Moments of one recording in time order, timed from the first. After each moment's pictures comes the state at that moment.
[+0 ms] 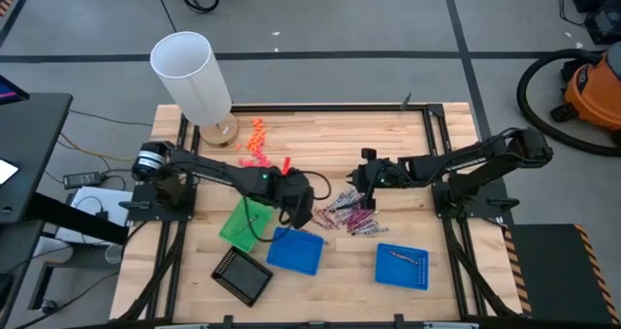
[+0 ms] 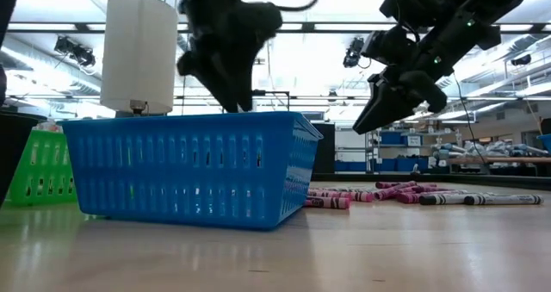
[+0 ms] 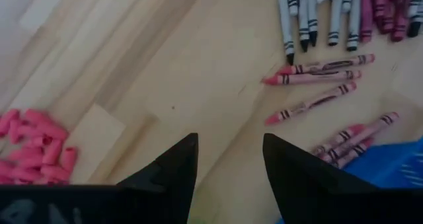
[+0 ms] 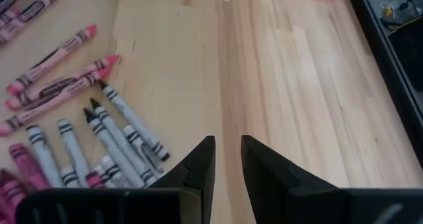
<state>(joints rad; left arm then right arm) -0.15 1.79 1.40 -0.86 -0.32 -0.71 0.00 1.31 0.60 -0.03 0.27 -0.18</state>
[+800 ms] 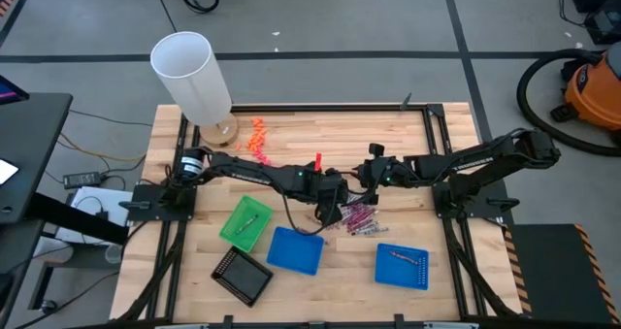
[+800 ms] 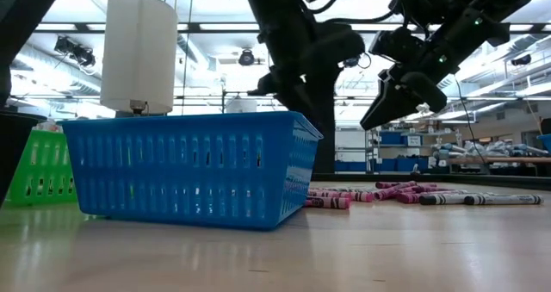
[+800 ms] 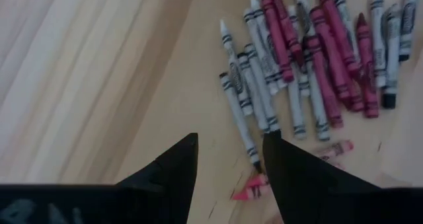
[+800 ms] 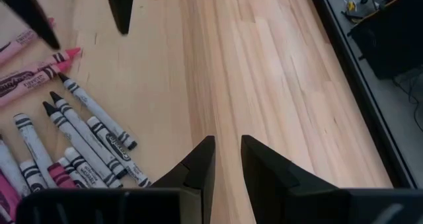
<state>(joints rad) -0.09 2.09 1.72 -0.73 -0.31 -0.40 -0.01 1.24 0.57 -0.06 0.37 -0.17</state>
